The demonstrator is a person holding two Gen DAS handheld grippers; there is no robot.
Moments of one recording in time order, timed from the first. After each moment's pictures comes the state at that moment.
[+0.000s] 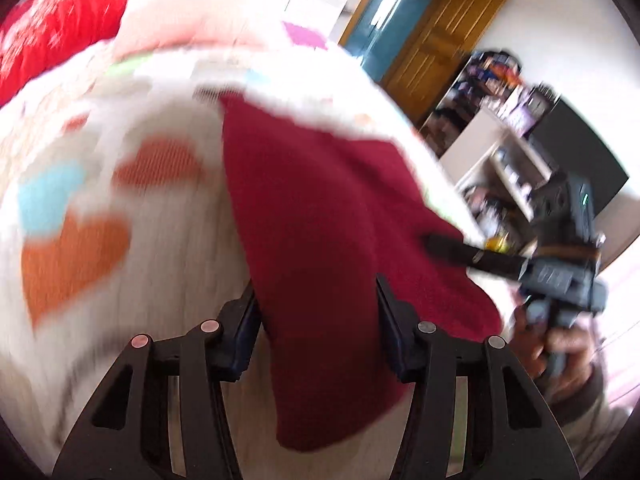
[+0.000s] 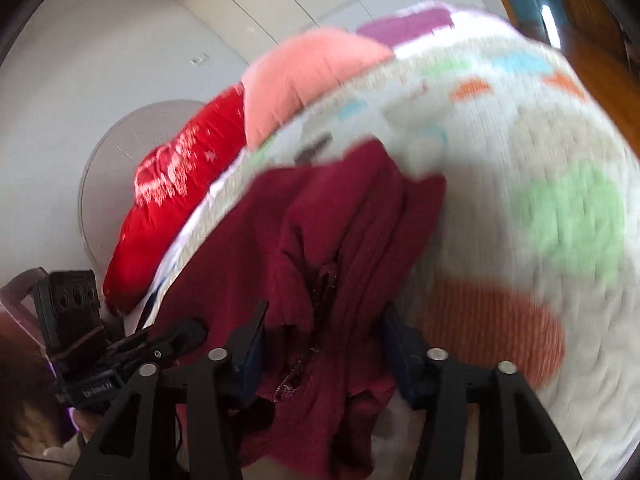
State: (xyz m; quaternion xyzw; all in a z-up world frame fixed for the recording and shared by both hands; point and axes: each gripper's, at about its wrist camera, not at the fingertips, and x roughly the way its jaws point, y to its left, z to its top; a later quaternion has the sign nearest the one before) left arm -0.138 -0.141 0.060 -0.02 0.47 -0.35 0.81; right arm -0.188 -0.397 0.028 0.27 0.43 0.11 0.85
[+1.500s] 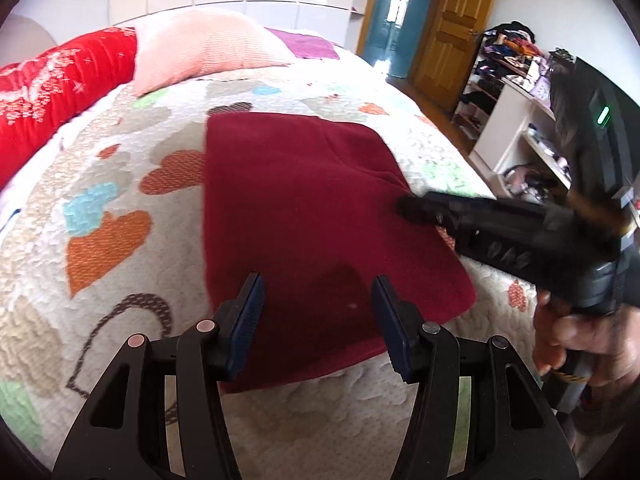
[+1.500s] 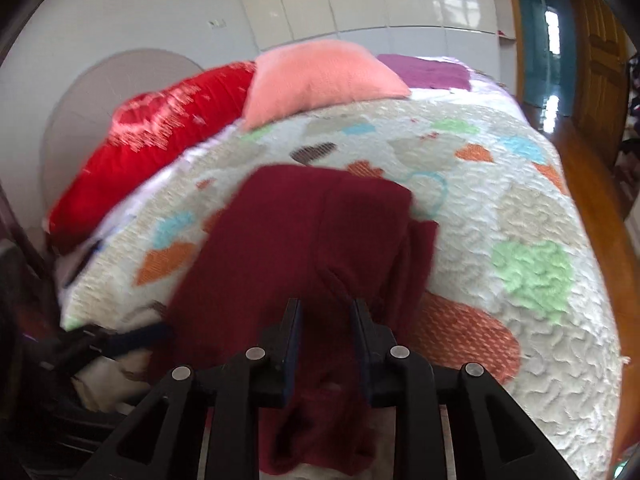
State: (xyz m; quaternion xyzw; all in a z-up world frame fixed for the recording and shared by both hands) left arm -0.194 -0.164 0.077 0.05 0.42 -0.28 0.86; right arm -0.199 -0.338 0.052 0.06 0.43 0.03 0.90
